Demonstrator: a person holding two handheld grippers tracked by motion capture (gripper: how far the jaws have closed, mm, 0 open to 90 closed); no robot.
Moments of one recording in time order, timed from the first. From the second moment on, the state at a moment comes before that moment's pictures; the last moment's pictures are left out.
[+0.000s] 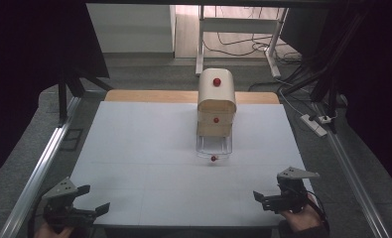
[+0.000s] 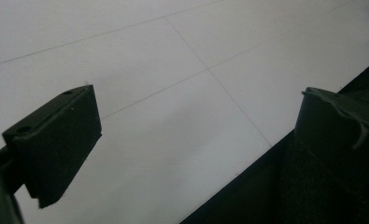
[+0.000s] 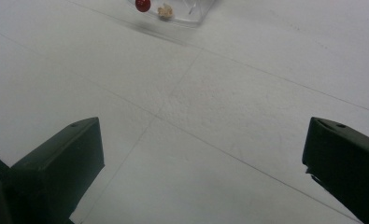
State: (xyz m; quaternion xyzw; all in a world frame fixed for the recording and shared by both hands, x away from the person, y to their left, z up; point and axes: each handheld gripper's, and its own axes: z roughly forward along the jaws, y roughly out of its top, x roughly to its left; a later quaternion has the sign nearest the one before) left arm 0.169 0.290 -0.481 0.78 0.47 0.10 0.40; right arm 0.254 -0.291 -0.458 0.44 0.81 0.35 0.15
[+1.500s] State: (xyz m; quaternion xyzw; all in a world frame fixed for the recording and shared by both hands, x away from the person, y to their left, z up) left arm 0.169 0.289 -0.481 0.78 0.48 0.10 0.40; right arm 0.273 -0.267 -0.456 0.40 0.82 0.38 0.13
